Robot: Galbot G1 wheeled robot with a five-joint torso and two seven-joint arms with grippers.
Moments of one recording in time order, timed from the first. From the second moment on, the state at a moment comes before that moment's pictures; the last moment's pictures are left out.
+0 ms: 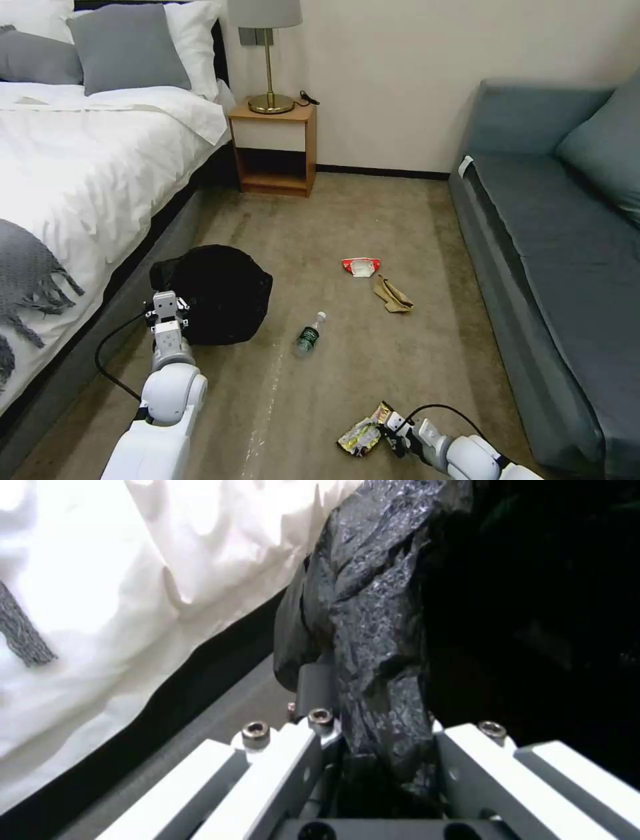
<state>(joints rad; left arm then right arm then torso) 1.22 -1.32 -0.51 -1.77 -0.11 0.22 -0.47 -1.13 0.91 -0.19 1.34 0.19 -0.17 -0.26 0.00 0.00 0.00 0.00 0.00</state>
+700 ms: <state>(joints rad) 1.23 -1.32 -0.50 -1.78 -0.11 0.21 -0.47 -1.18 0.91 -0.08 1.35 0.17 -0.06 -0.29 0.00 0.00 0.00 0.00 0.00</state>
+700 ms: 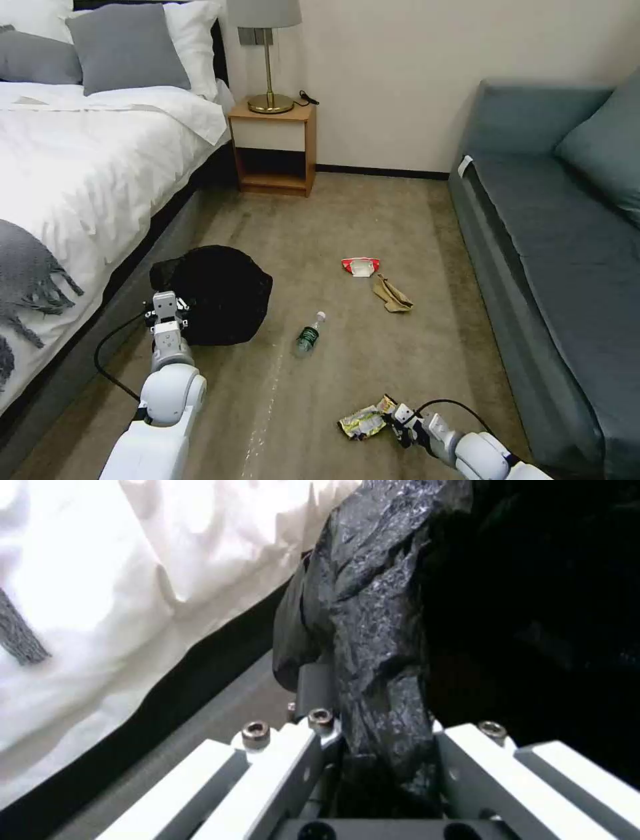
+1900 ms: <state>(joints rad) 1.20 -1.30 -0.46 -1.75 -0.10 0.21 -0.45 -0.99 1.05 0.10 1.40 0.31 0.07 -0.29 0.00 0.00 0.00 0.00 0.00</state>
